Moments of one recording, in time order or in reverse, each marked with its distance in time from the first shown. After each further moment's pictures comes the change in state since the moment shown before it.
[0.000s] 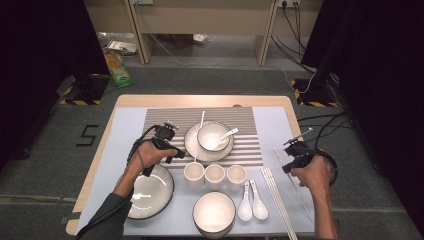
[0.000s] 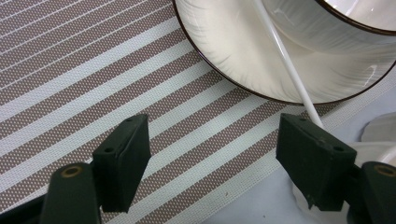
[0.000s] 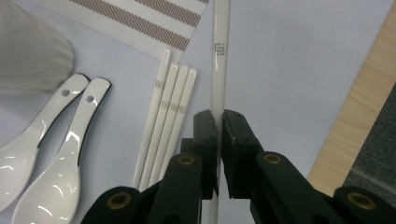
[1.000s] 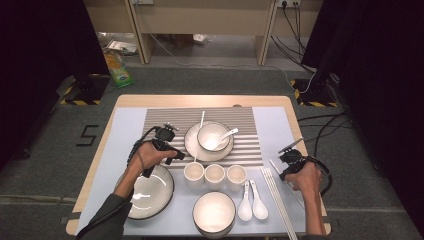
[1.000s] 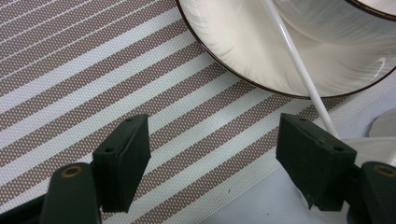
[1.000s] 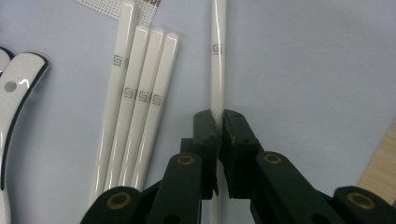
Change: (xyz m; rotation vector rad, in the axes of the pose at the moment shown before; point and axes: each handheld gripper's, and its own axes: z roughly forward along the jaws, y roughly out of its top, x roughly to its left) left arm 0.001 -0.003 0.004 0.015 0.002 0.001; right arm -0.009 -0.008 0.055 0.093 0.002 0.019
